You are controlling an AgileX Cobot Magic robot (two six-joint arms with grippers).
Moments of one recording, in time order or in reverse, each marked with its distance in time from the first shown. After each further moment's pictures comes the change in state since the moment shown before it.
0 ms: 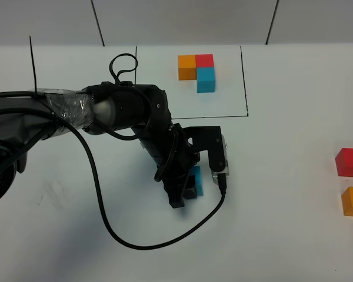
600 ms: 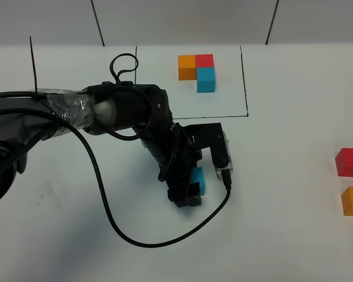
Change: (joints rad) left arm -0.001 0.000 -0.002 -0.008 -0.011 -0.051; right arm 0.000 0.000 0.000 0.000 0.000 0.000
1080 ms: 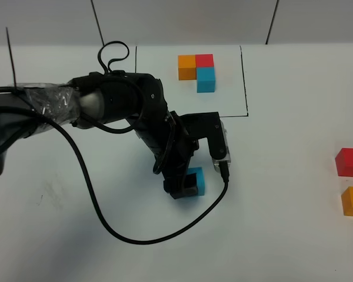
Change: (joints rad) left arm 0.000 -0.095 0.005 0.044 0.009 -0.029; right arm 0.000 0.000 0.000 0.000 0.000 0.000
